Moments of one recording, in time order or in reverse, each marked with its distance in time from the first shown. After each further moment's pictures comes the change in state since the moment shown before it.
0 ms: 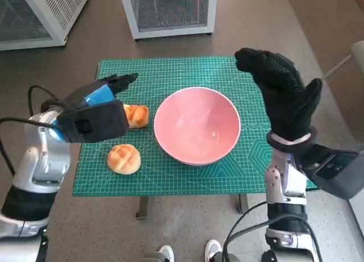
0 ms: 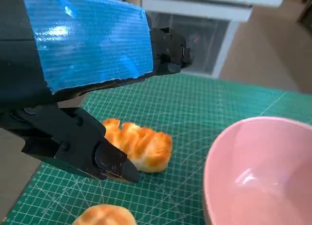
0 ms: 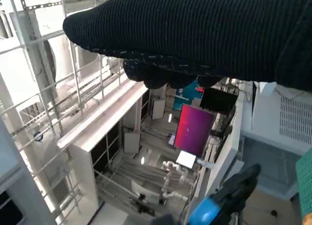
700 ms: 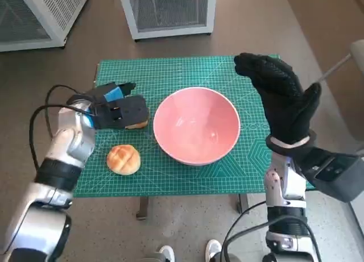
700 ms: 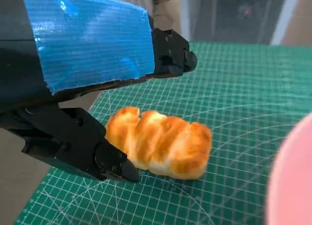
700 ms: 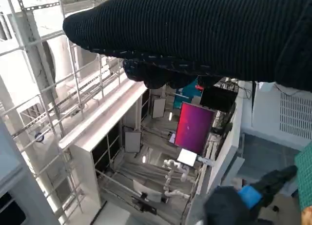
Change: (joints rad) left arm -0.216 -0.145 -0.161 0.624 0.129 -0.117 0.195; right arm 0.020 -0.003 0.007 -0.007 0.013 0.001 0.002
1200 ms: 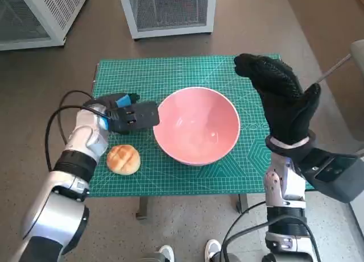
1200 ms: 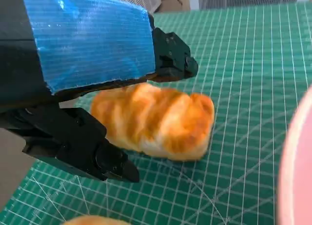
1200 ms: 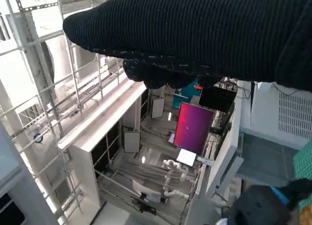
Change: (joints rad) left arm -0.100 -0.111 -0.065 0.347 0.025 -0.092 0.114; right arm 0.009 0.001 0.001 -0.008 -0.002 0.000 -0.003
